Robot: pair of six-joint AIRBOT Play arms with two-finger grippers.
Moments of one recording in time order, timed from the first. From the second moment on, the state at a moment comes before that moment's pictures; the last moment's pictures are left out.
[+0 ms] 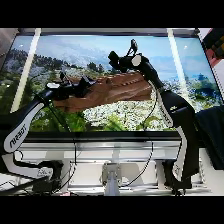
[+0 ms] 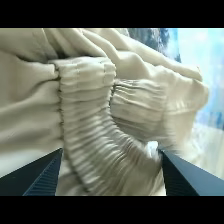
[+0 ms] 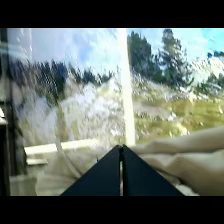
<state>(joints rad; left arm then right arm) -0.14 -1.58 1.02 0.23 -0.60 -1.14 0.35 -2.11 2.07 -0.93 0.73 1.92</state>
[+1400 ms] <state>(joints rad) 0.47 -1.58 1.01 0.74 -1.01 -1.07 0.09 -1.58 1.97 -1.31 1.33 1.40</state>
